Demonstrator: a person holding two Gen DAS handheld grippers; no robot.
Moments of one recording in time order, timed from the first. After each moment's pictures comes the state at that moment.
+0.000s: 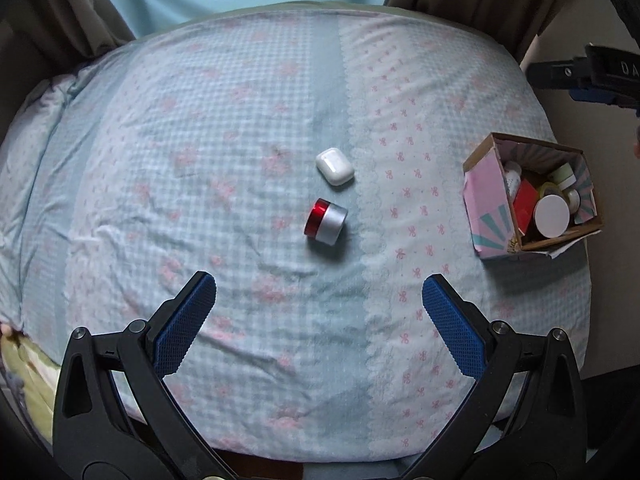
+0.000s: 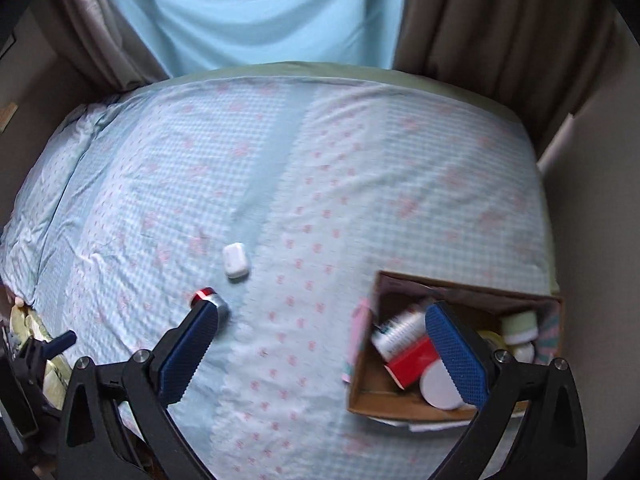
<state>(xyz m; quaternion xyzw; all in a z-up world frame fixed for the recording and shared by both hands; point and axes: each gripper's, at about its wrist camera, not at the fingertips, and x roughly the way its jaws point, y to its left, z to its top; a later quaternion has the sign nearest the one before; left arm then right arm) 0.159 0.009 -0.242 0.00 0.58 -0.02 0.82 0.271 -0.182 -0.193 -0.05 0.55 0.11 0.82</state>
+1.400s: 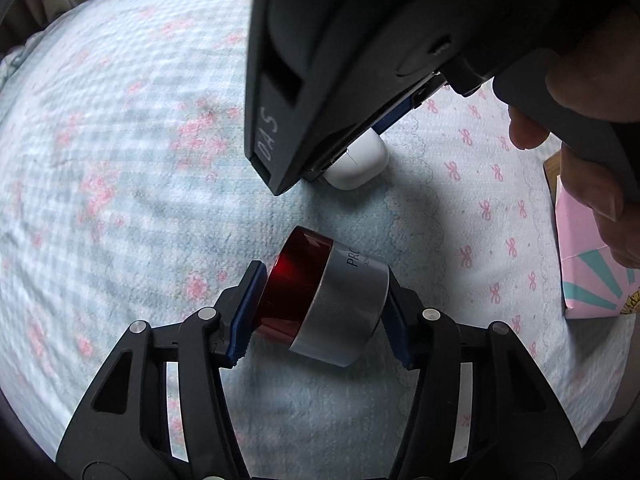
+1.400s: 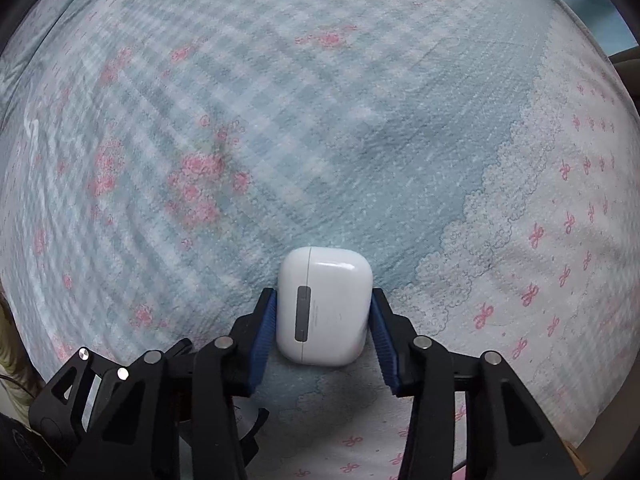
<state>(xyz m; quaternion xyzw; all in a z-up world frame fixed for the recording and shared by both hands) 0.256 -0.008 -0.453 -0.04 0.57 -0.05 0.82 0.366 0.012 -0.478 -0.24 0.67 0.22 0.67</state>
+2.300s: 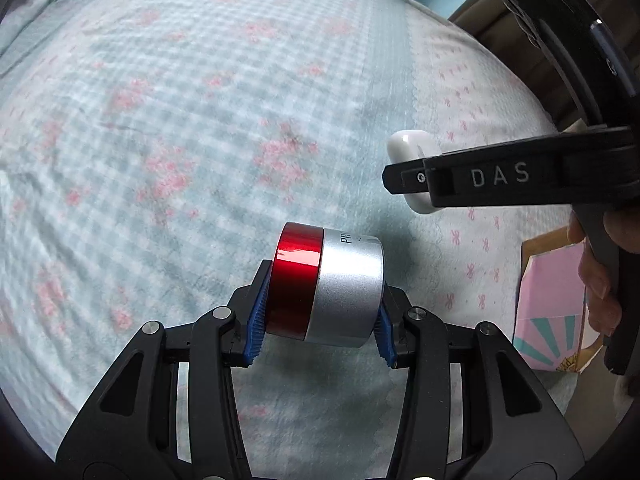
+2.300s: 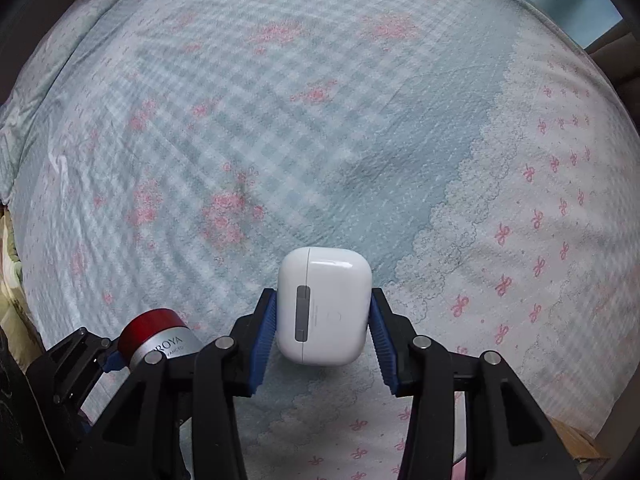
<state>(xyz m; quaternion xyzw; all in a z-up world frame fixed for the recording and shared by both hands) 0.255 0.065 -0.418 -0.18 0.55 -0.01 0.81 0.368 -0.012 -0.391 -0.18 0.65 0.23 0.70</state>
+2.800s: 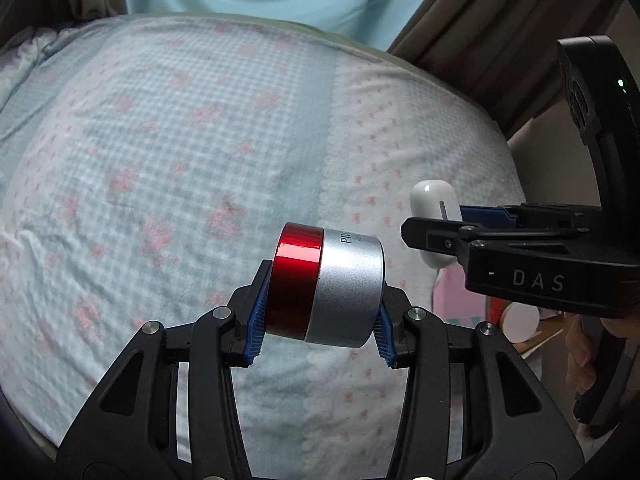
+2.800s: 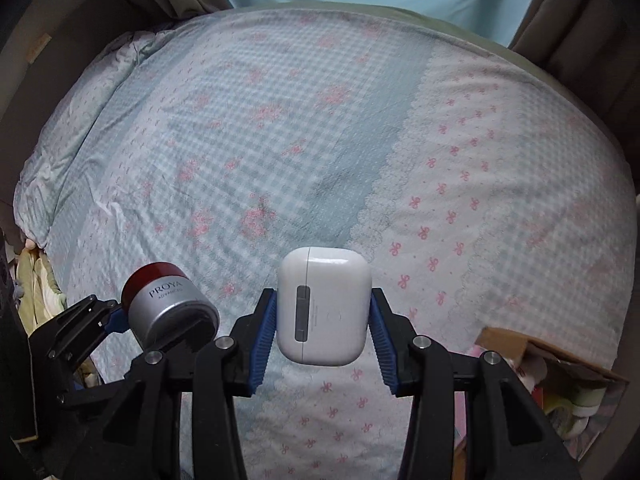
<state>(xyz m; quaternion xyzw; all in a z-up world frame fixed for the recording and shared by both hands) 0.244 0.013 -0.275 -0.15 0.51 -0.06 0.84 0.301 -0.107 -0.263 -0.08 0.60 0.21 0.77</state>
